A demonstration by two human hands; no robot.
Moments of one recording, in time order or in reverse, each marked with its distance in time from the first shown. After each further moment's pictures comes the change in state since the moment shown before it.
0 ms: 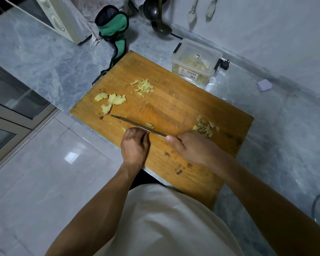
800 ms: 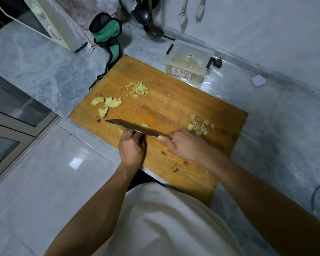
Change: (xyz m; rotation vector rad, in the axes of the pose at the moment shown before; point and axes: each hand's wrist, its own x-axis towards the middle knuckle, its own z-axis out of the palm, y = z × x) left_hand 0.002 0.013 -0.009 0.088 -0.085 -0.021; right_hand 0.010 0.004 0.010 -0.031 0.048 -0.006
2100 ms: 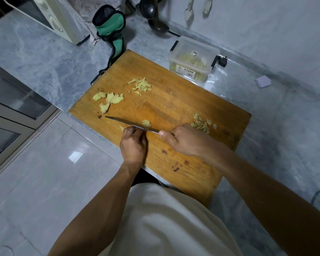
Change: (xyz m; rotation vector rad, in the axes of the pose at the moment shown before) left_hand -0.004 -0.003 0.011 -0.063 0.090 -0.054; right_hand 0.003 -0.008 -0.020 0.003 -0.065 -0.011
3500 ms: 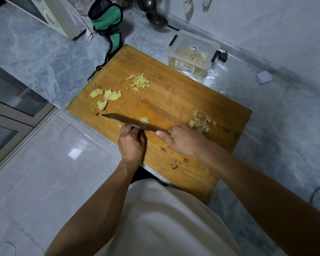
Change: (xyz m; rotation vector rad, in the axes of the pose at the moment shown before) left_hand 0.002 0.002 -0.003 0.004 -0.020 -0.015; right_hand 0.003 0.002 0.012 -0.007 -0.005 0.010
